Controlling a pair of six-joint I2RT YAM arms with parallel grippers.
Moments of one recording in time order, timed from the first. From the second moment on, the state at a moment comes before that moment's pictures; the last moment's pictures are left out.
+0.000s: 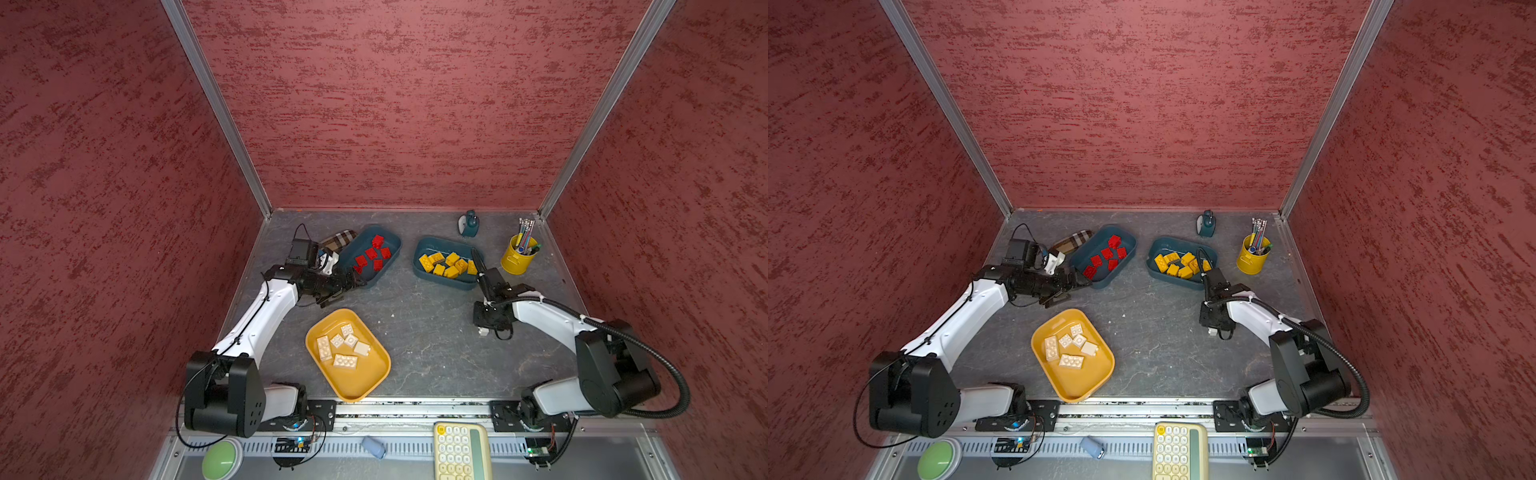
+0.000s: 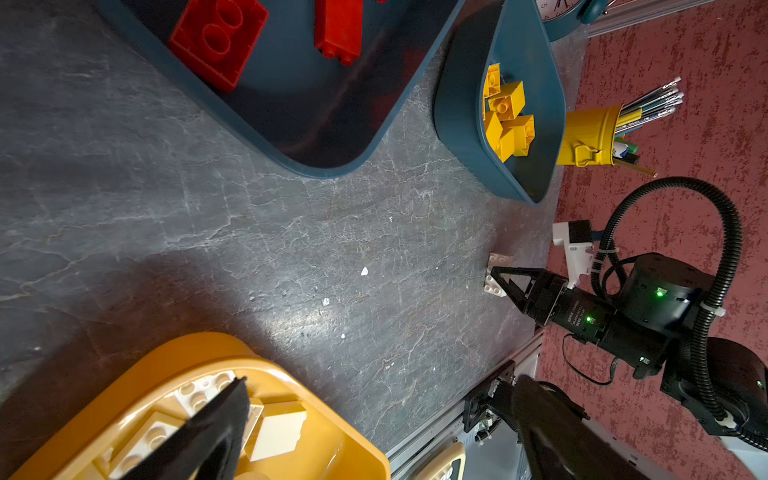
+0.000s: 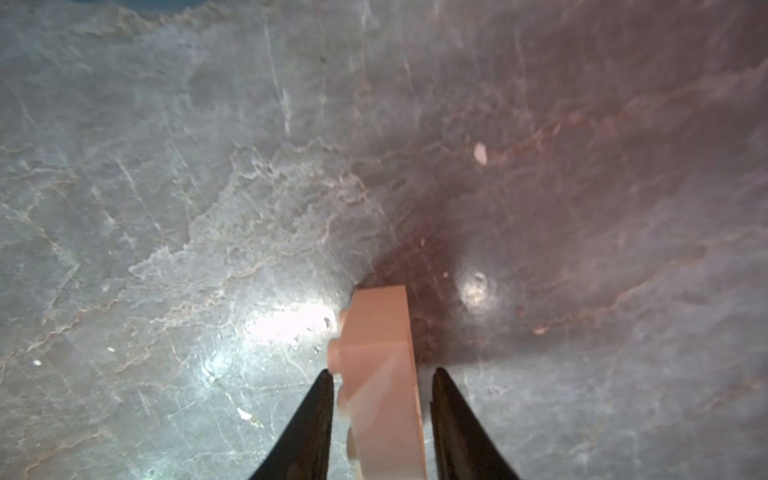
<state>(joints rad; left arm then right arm) -0.11 1.31 0.99 -0.76 0.63 -0.47 0.33 1.45 0.77 -0.66 0.03 0.53</state>
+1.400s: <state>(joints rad) -0.02 1.26 0.93 -0.77 0.62 -0.47 1.18 1.86 1.34 -0.52 -0.32 0.53</state>
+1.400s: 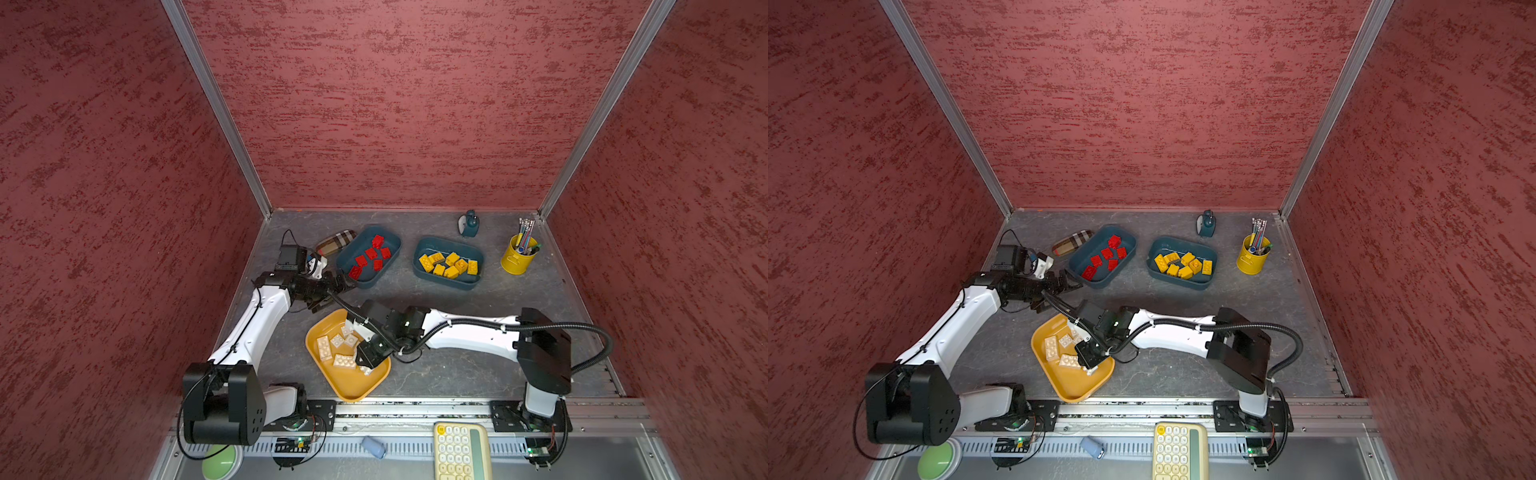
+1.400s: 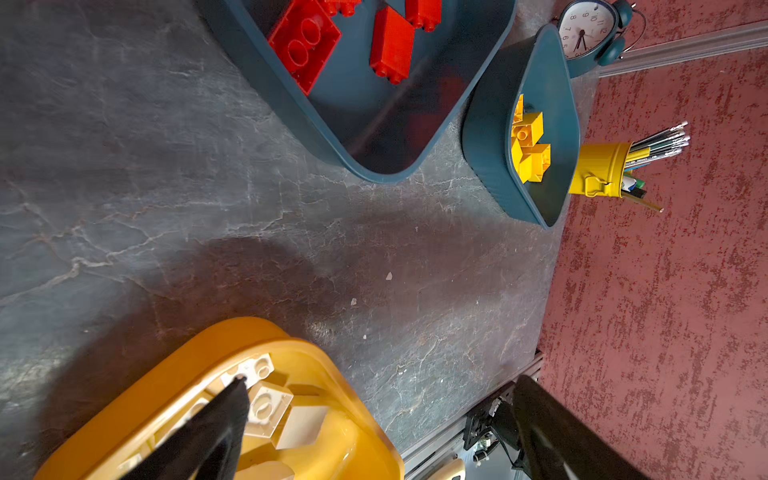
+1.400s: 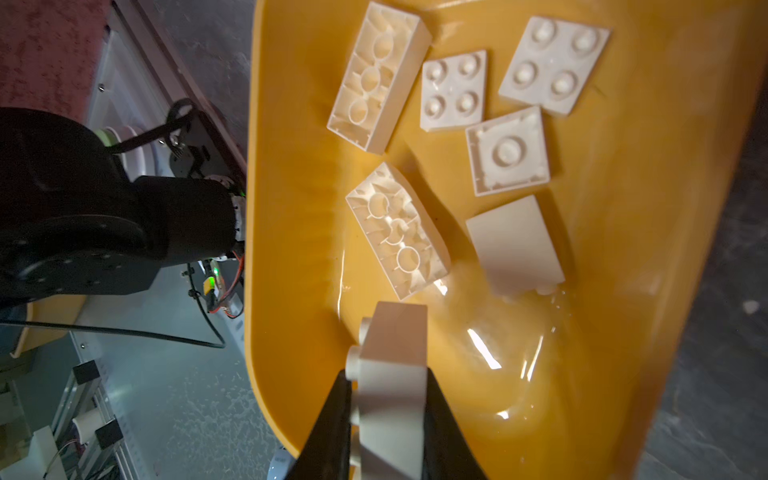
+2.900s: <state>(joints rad) 0.07 1.37 0.56 0.20 0.03 -0.14 0.09 1.32 0.36 0.52 0.17 0.09</state>
